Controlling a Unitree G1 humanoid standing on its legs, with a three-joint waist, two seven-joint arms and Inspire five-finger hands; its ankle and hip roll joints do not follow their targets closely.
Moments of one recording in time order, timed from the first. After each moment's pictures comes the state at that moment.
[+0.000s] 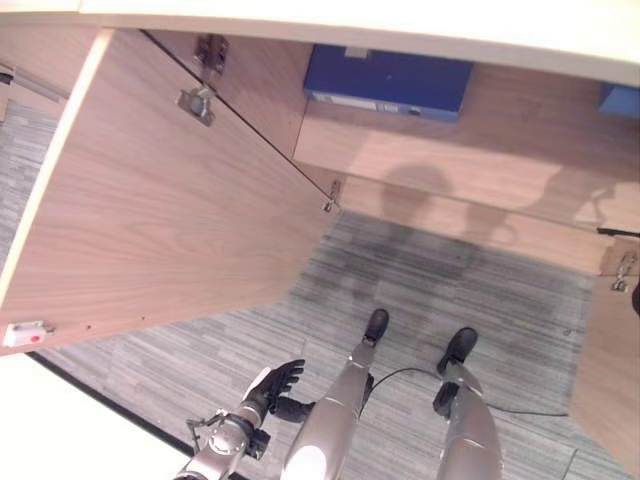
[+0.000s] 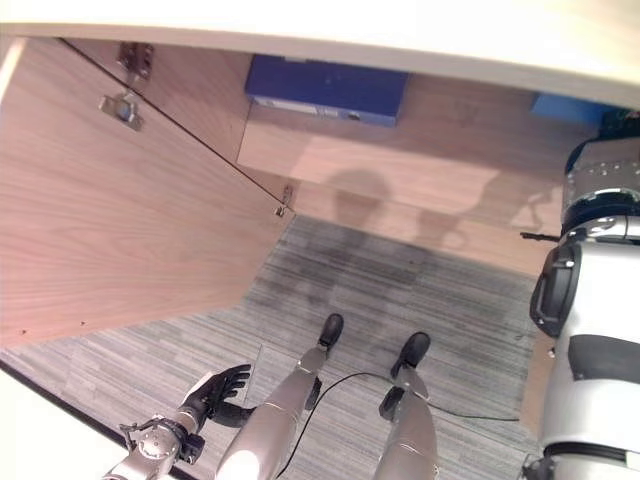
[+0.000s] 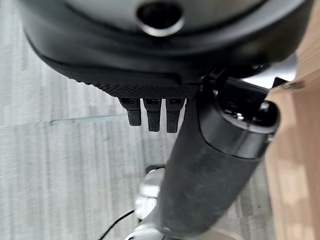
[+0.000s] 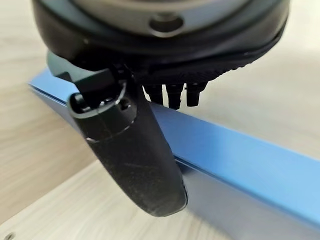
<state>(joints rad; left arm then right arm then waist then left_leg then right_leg) -0.06 0.41 -0.51 0.81 -0.27 -0.22 0.01 -1.49 -0.77 0.02 1.63 1.35 -0.16 -0.46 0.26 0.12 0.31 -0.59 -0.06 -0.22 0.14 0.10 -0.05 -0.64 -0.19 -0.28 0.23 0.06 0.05</state>
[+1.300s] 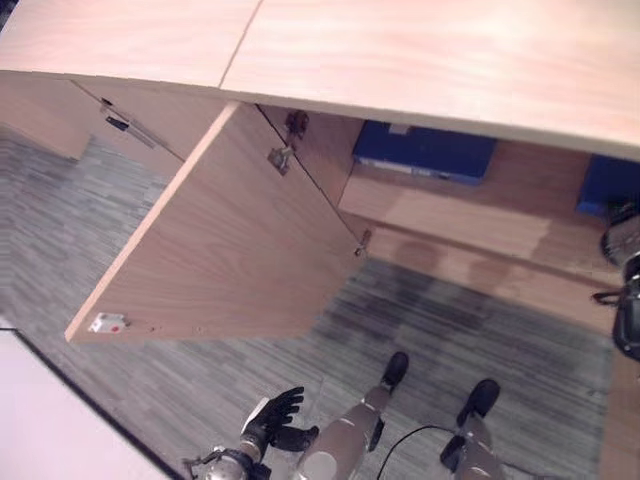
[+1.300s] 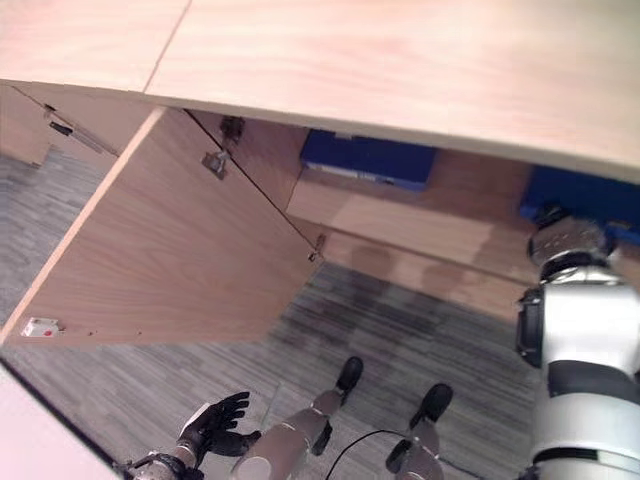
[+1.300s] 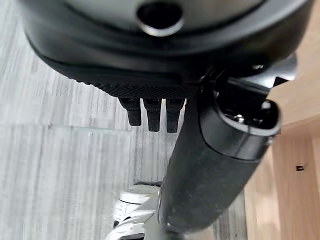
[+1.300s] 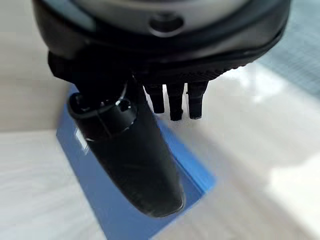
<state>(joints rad) 0.15 0.41 -0.50 0.62 -0.35 -0.18 -0.01 -1.36 -0.83 0.12 1.60 1.03 0.03 -0.51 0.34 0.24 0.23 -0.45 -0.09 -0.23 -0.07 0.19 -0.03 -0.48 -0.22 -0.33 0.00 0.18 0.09</state>
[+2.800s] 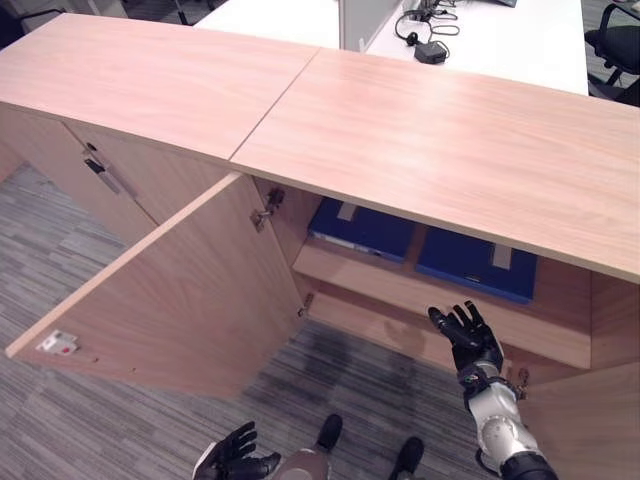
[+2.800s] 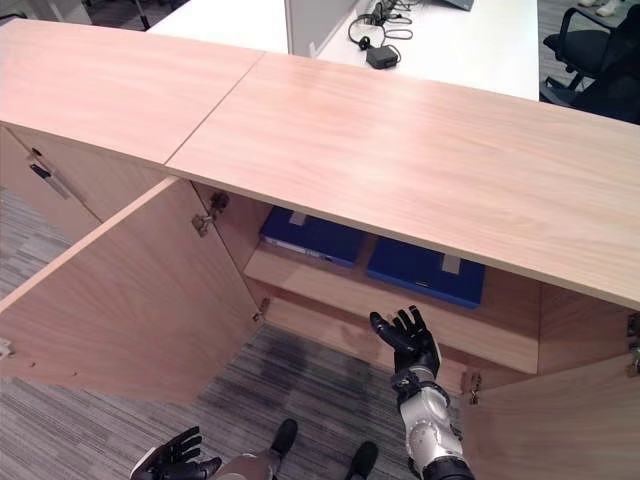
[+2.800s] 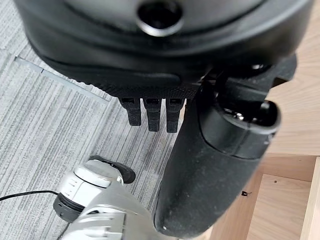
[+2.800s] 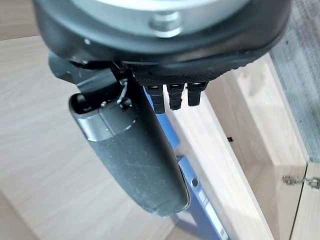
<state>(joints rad) 0.30 0.37 -0.15 0.76 -0.34 -0.14 -0.12 -0.08 -0.25 0.12 0.52 0.94 -0.20 -0.10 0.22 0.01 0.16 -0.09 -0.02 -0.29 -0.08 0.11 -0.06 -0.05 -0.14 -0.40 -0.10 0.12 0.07</state>
